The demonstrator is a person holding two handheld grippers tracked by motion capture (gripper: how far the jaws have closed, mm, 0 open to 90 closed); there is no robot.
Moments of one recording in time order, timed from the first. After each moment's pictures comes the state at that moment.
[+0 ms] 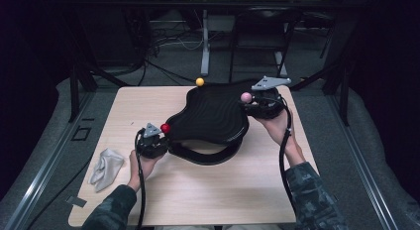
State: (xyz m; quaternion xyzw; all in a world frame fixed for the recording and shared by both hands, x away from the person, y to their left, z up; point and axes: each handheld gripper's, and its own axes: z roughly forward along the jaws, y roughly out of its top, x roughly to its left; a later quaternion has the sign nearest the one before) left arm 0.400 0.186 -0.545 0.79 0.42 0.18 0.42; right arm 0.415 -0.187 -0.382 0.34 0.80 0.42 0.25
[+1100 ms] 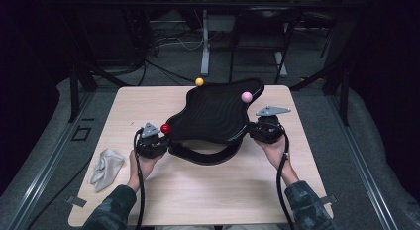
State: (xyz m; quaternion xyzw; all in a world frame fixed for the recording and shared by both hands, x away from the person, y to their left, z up) left arm 0.399 0.186 -0.542 0.78 0.41 0.19 0.43; right arm 0.408 -0.204 -0.479 0.41 0.78 0.43 0.19
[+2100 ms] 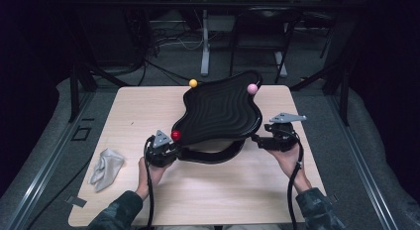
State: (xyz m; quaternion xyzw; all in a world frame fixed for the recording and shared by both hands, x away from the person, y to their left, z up) left arm 0.370 0.147 -0.544 0.79 0.39 0.20 0.42; right arm 0.371 -0.238 -0.472 0.43 0.78 0.41 0.20
